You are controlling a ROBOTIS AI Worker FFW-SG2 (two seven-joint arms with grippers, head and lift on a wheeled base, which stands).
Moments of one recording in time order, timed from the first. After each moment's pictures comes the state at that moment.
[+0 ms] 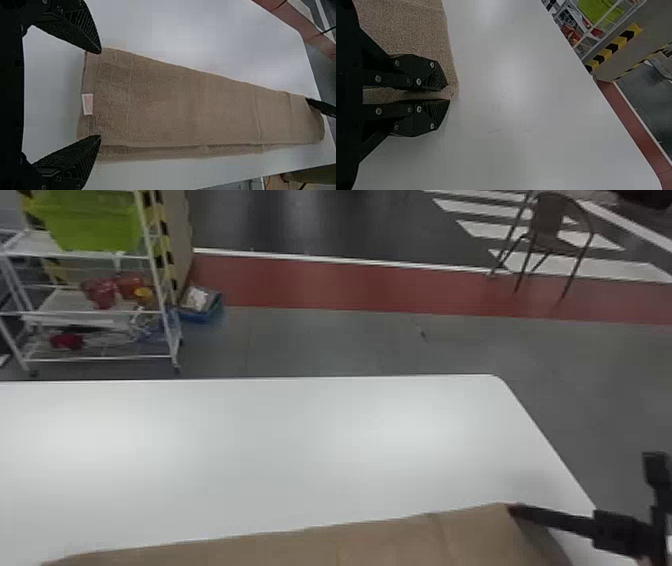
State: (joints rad) left arm 0.53 0.24 0.58 -2.08 -0.40 -0.23 -1.57; right arm 0.02 -0.34 -0.62 -1.59 0.19 1.13 1.33
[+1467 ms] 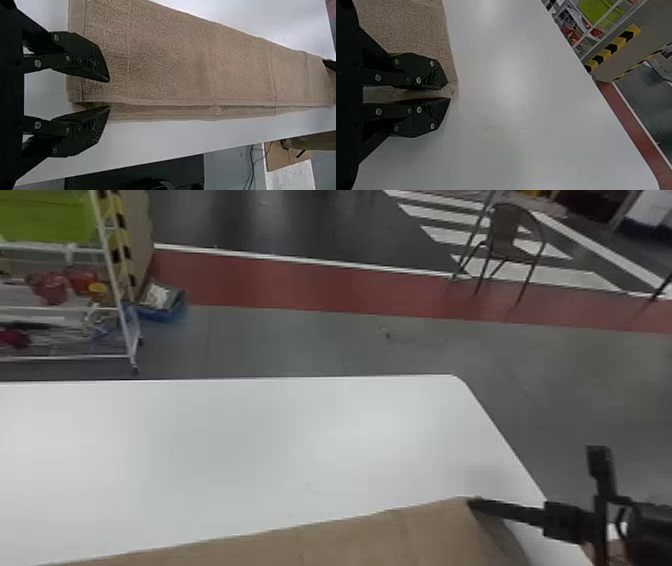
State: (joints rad) left arm 0.57 0.26 0.50 -1.99 -0.46 -0.29 -1.57; right arm 0.01 -0.35 -0.62 -1.56 0.18 1.10 1.31
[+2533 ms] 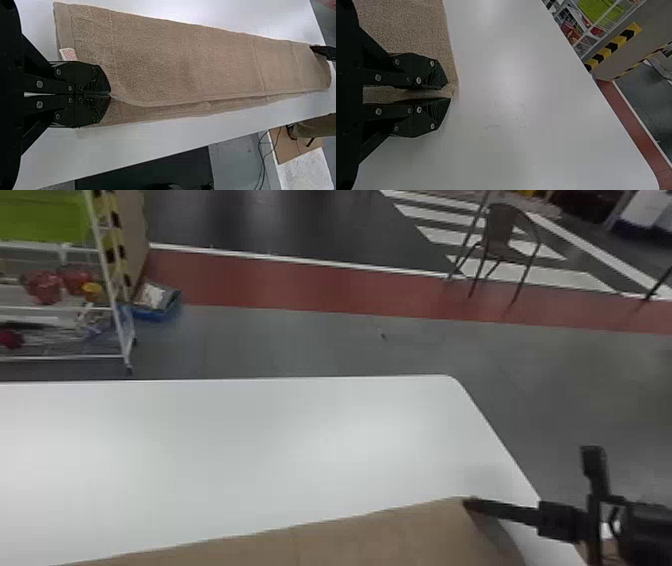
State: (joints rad) left arm 0.62 0.27 0.52 -2.11 -0.43 -0.34 -1.57; right arm 0.01 -0.35 -0.61 -1.56 0.19 1.11 1.31
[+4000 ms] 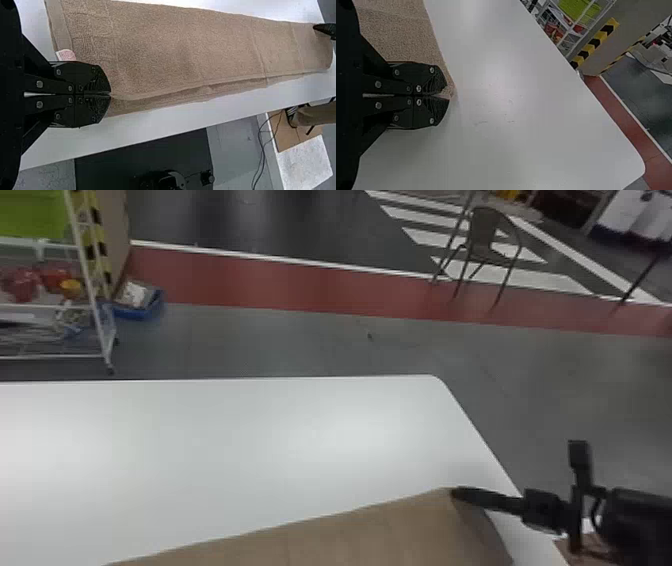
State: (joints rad) left arm 0.66 0.27 0.50 -2.13 -0.45 -0.35 -1.57; right arm -0.04 -0.35 -0.65 -1.54 0.16 1.21 1.30
